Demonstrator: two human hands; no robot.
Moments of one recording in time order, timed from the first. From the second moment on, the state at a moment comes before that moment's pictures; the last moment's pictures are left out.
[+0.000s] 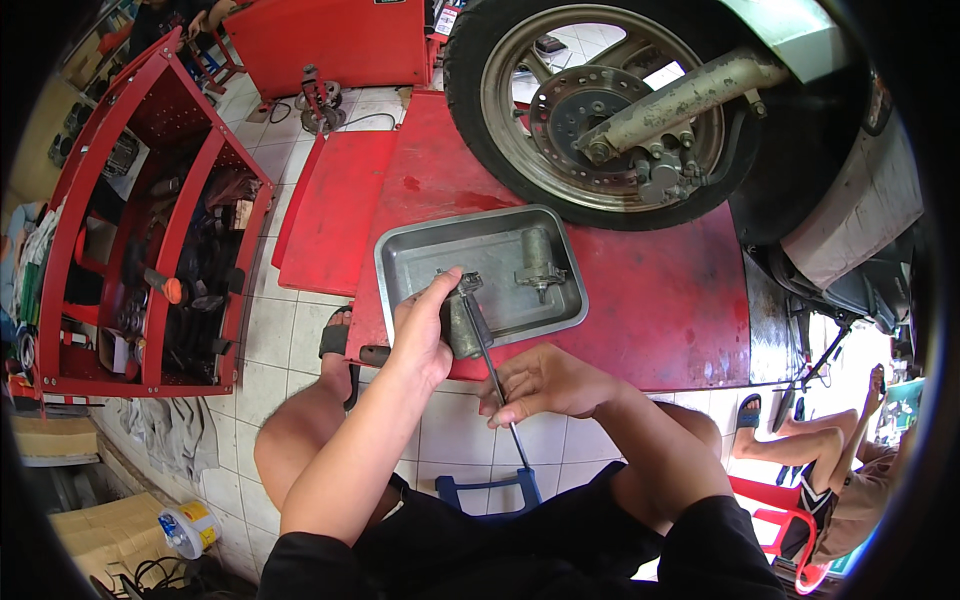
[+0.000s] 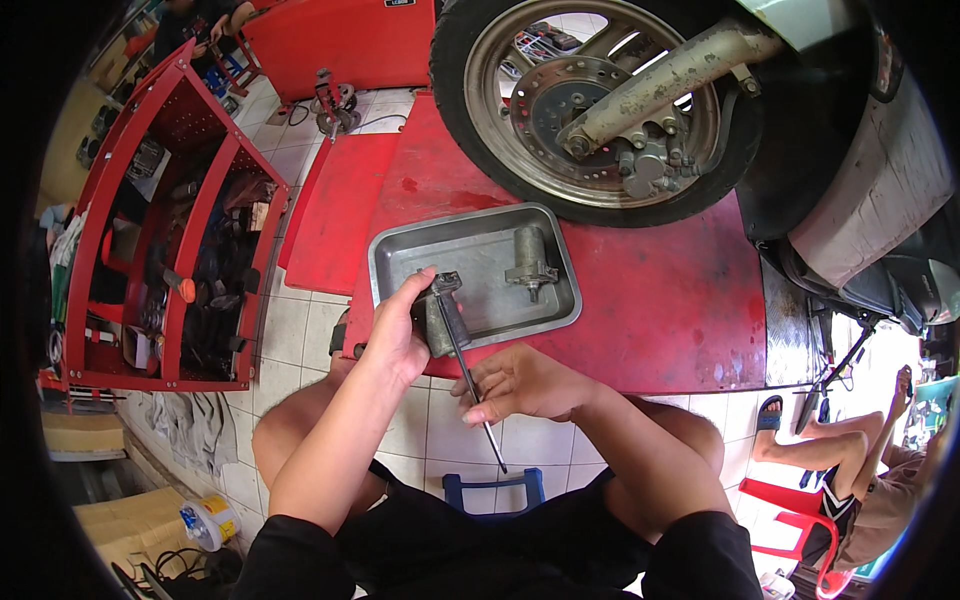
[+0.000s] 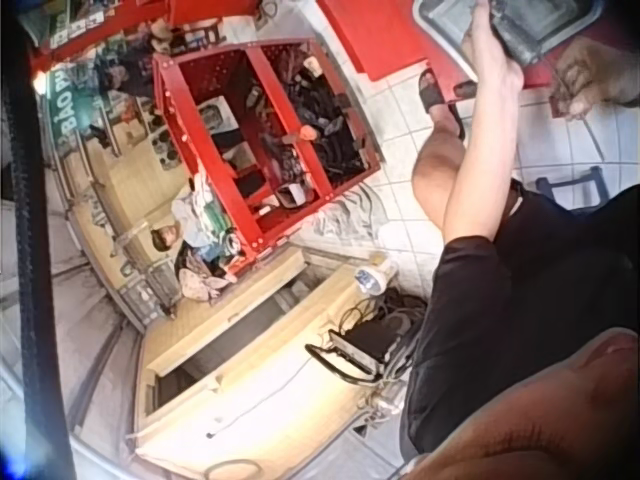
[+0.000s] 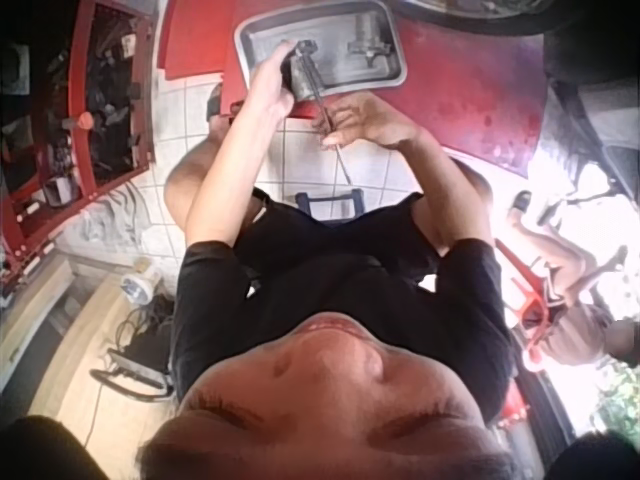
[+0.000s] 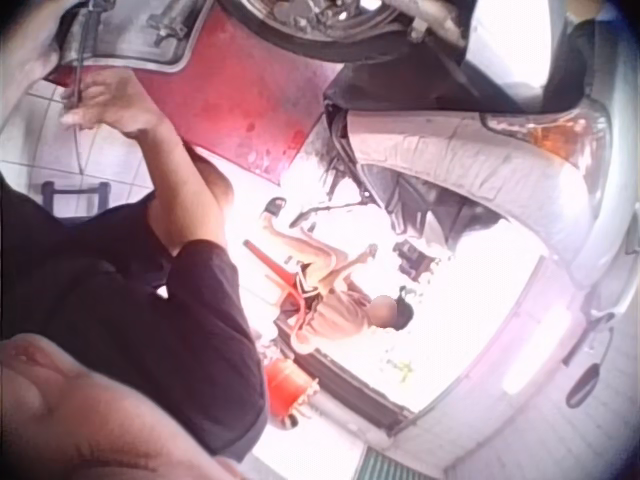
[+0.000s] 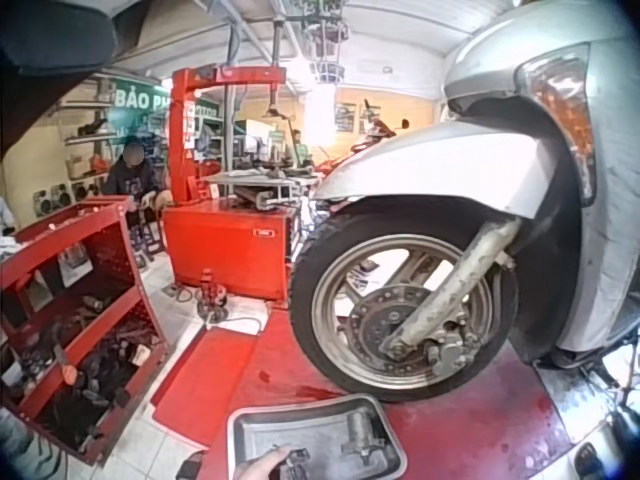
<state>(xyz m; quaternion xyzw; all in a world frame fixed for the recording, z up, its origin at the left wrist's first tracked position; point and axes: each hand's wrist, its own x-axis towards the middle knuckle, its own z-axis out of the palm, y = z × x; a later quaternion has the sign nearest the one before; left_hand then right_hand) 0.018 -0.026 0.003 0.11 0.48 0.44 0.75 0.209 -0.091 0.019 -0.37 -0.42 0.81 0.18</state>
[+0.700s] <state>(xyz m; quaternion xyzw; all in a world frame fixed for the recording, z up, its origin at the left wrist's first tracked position) 0.015 -0.025 0.002 0.09 0.47 0.43 0.76 0.209 -0.078 0.023 -0.39 -0.48 0.78 0.10</state>
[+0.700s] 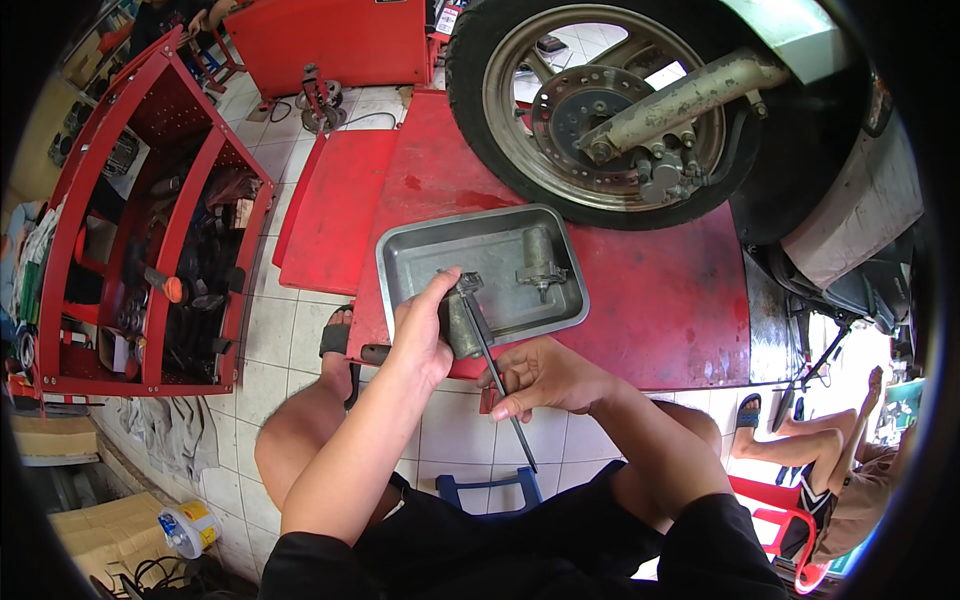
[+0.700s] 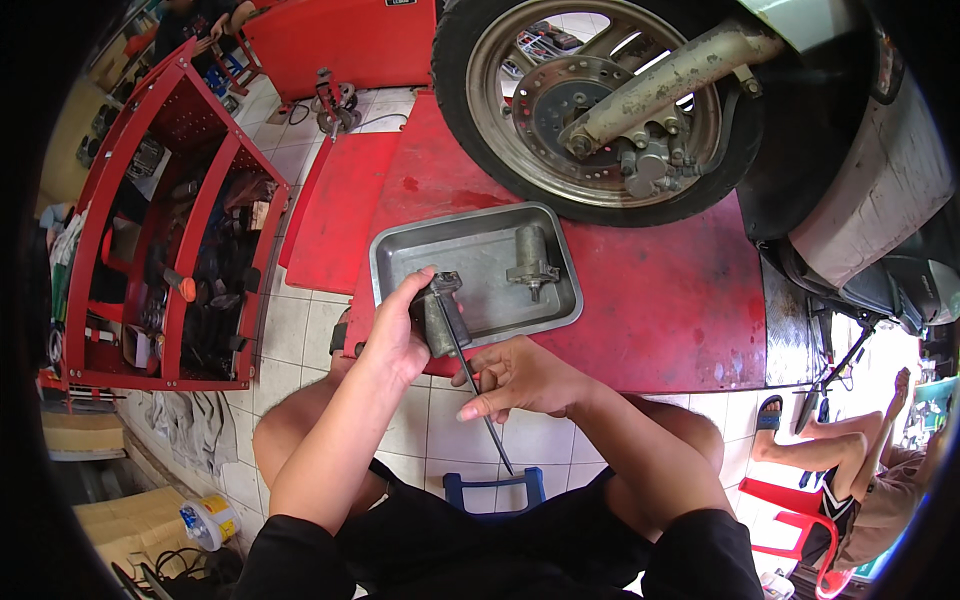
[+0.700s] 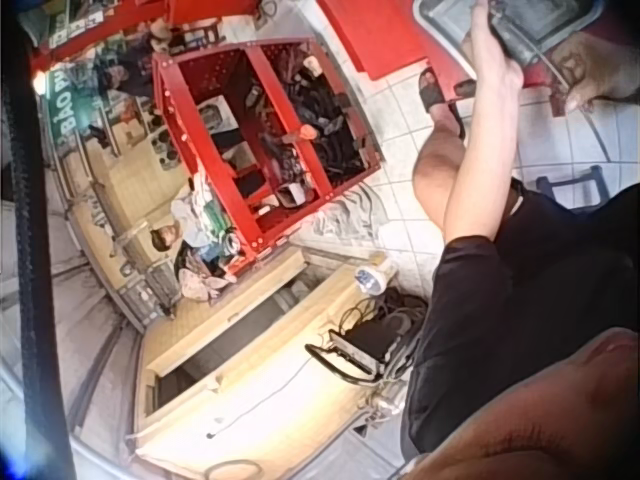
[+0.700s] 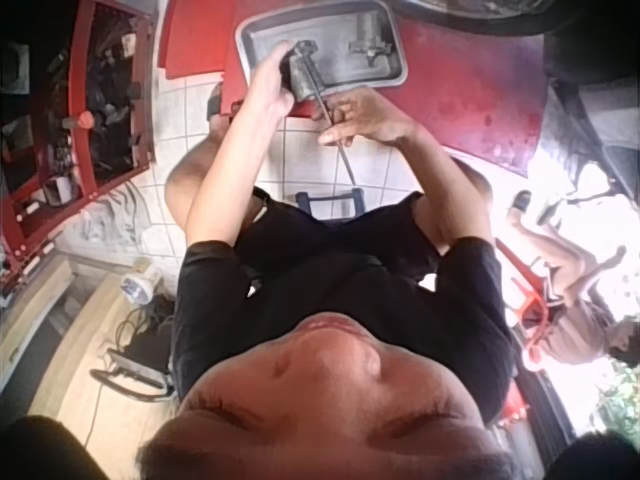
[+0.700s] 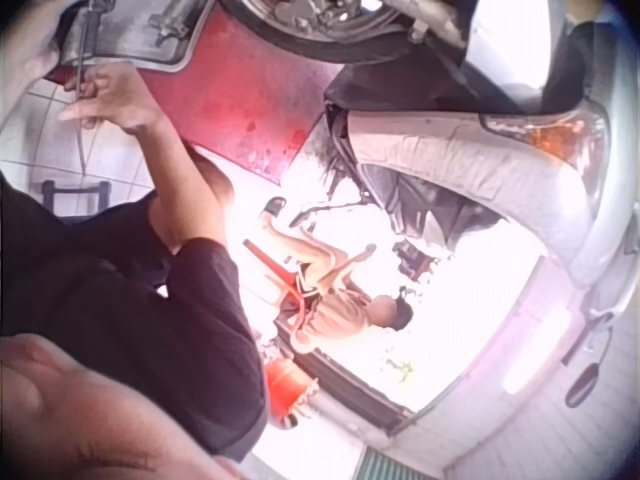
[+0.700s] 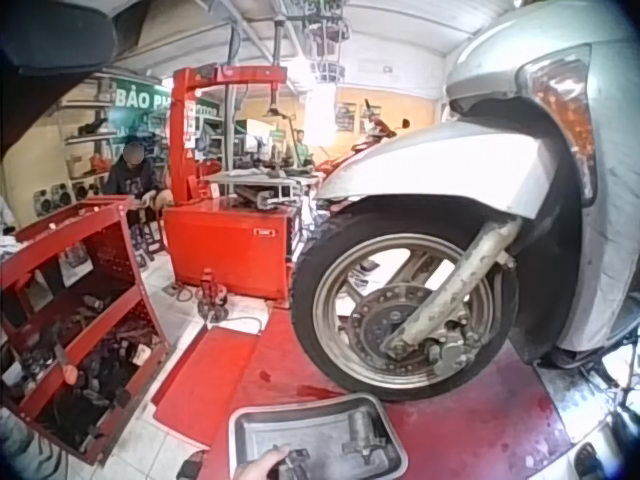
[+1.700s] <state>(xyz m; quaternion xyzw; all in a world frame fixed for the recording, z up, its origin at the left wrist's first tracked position) 0.010 -0.024 0.001 0.10 0.47 0.43 0.77 0.201 -0.084 0.028 -0.36 -0.40 0.82 0.18</state>
